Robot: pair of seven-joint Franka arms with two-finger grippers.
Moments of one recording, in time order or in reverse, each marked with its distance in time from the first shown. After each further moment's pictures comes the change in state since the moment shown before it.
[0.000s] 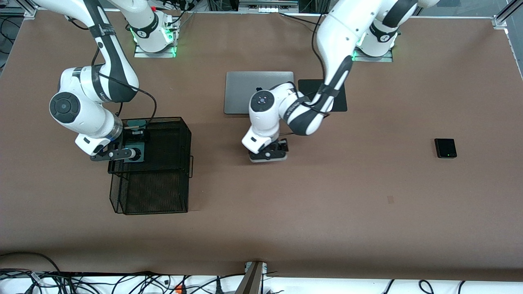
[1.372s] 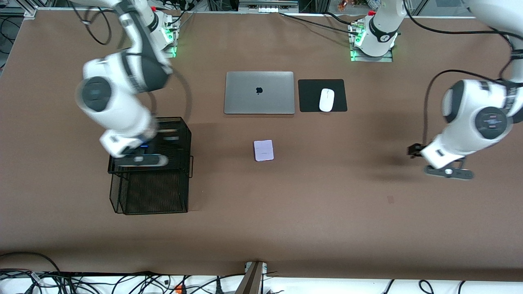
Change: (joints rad) left arm 0.893 -0.505 -0.102 -0.492 0.000 -0.100 1.081; right arm 0.255 0.144 0.043 0.447 0.028 -0.153 0.416
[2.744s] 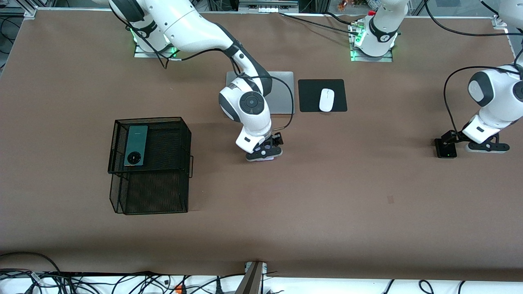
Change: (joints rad) left arm 0.393 0.046 -0.003 -0.387 0.000 0.626 0.172; right arm 0.343 0.479 0.002 0.226 -0.057 0.318 0.166
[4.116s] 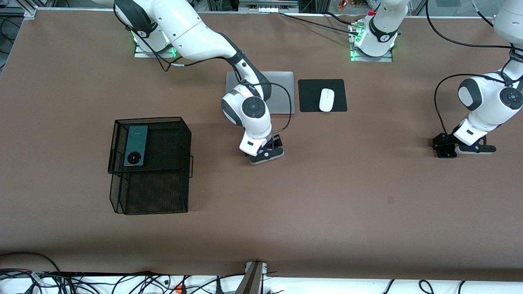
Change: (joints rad) left arm 0.031 0.108 -0.001 -0.001 0.000 0.101 0.000; right arm 0.011 0.062 -0.013 0.000 -0.012 0.093 -0.086
